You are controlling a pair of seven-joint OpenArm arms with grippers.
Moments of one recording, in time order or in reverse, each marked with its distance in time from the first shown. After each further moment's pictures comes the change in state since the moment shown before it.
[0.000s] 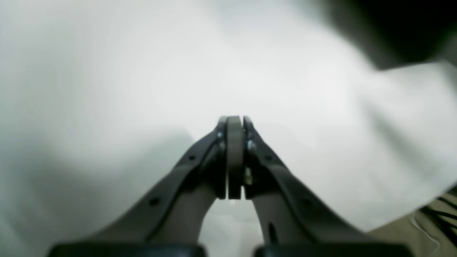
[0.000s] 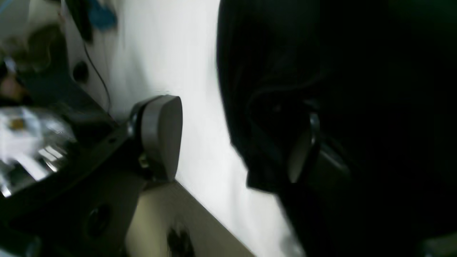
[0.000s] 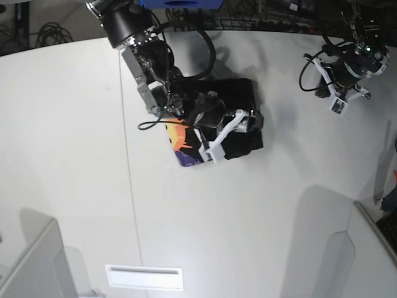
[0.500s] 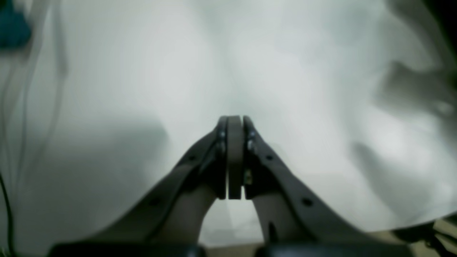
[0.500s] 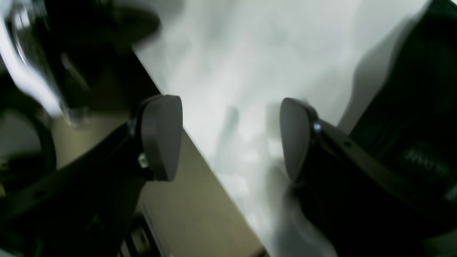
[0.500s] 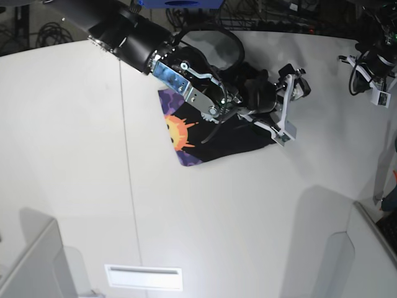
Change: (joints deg) left arm 1.8 0.2 -17.0 -5.4 -5.7 0.0 0.1; right arm 13.5 -1.1 -24.9 0.7 1.5 -0.2 -5.4
